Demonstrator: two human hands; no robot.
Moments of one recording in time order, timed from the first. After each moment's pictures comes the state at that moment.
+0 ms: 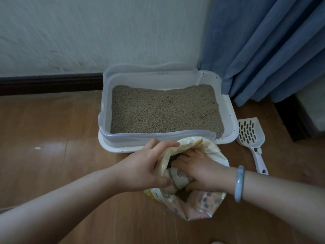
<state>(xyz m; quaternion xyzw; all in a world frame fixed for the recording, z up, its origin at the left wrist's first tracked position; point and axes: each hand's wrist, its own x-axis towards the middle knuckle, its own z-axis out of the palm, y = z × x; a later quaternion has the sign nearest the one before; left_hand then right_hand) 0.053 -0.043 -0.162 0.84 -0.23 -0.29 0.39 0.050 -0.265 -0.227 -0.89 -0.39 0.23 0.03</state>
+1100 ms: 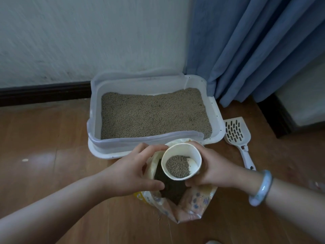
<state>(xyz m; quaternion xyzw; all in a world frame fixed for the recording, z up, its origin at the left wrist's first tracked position) 0.053 -0.041 -0.161 0.84 -0.24 -0.30 0.39 0.037 -0.294 -0.169 -0.84 -0.11 0.25 0.48</state>
